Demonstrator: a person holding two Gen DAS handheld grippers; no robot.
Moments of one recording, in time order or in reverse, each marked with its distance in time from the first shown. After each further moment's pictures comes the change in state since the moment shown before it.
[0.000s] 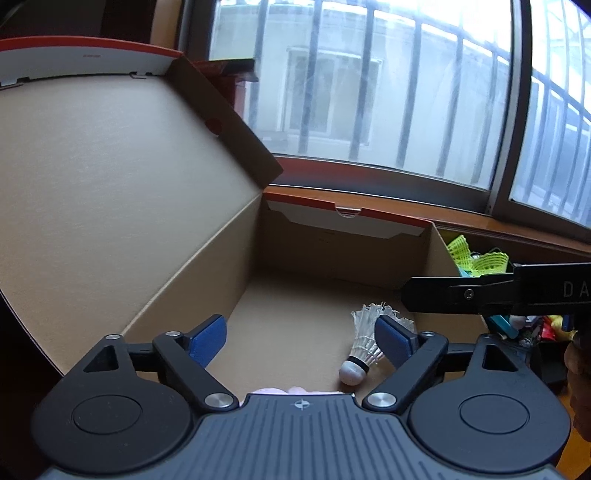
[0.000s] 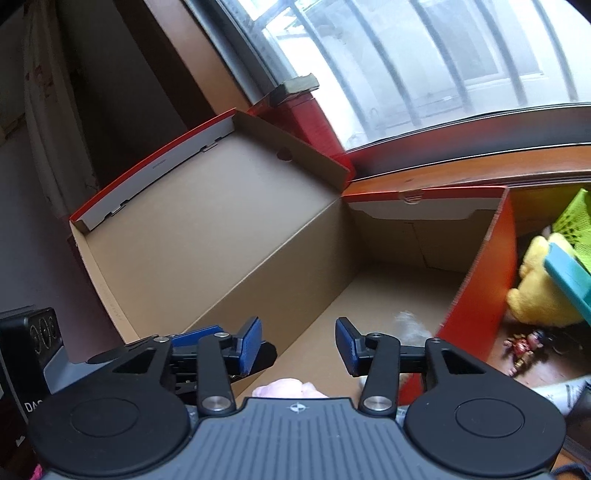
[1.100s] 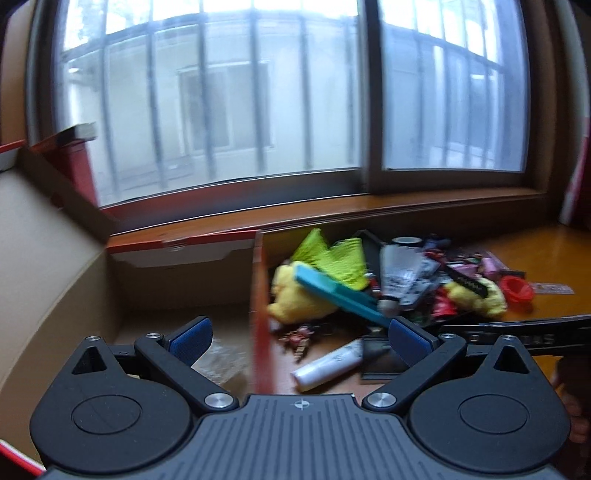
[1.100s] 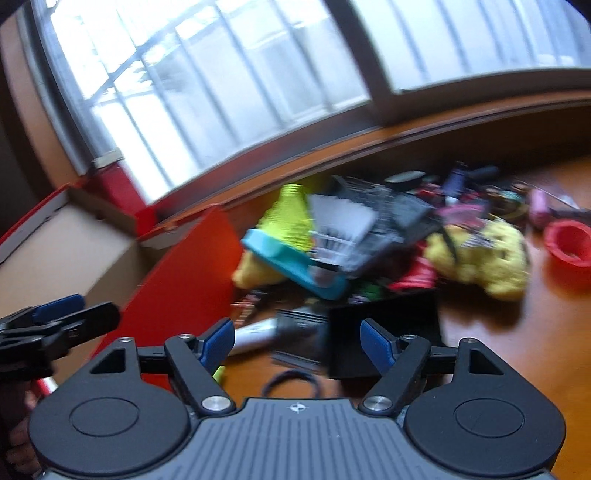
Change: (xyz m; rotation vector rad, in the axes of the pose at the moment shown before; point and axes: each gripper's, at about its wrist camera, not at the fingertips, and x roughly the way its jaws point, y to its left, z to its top) left arm -0.011 -0.158 0.003 0.272 -0.021 -0.200; right arm -0.159 -0.116 -0.088 0.225 -0.177 -0.488
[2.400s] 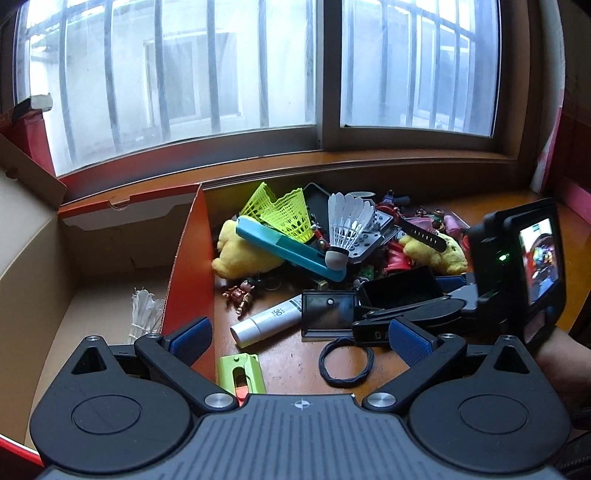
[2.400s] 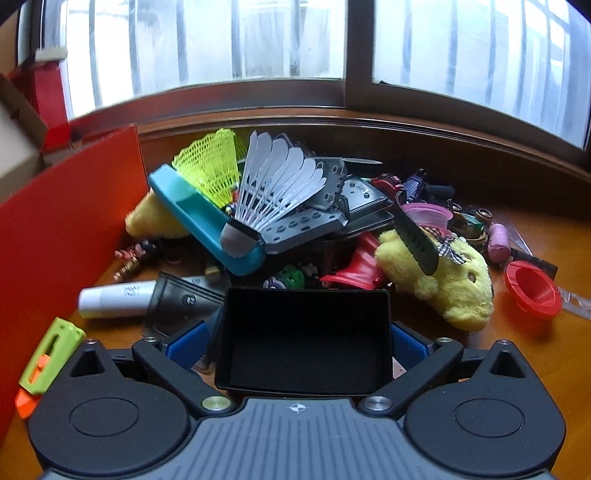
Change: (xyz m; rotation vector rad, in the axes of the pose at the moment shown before) left arm 0.008 -0.029 -0.023 0.013 0.113 -0.089; right arm 0.076 0.016 -0.016 -0.288 0.053 -0.363
